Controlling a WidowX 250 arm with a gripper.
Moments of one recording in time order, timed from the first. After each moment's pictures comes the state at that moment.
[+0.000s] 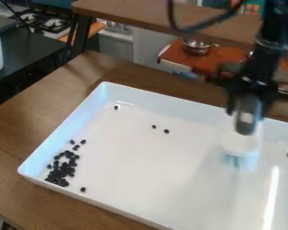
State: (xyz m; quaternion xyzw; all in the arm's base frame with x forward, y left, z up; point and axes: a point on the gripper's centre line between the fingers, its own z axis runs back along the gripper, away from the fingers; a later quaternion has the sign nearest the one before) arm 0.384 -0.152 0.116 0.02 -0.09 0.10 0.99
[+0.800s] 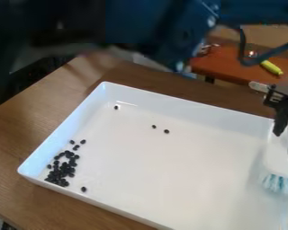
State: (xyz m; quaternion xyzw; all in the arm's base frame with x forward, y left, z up) arm 0.403 -0.209 0.094 0.04 -0.09 0.08 0.99
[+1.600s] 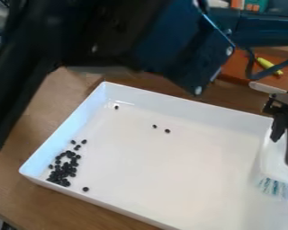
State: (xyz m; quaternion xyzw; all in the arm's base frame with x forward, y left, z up) arm 0.410 -0.204 0.071 0.08 -0.10 0.08 0.99
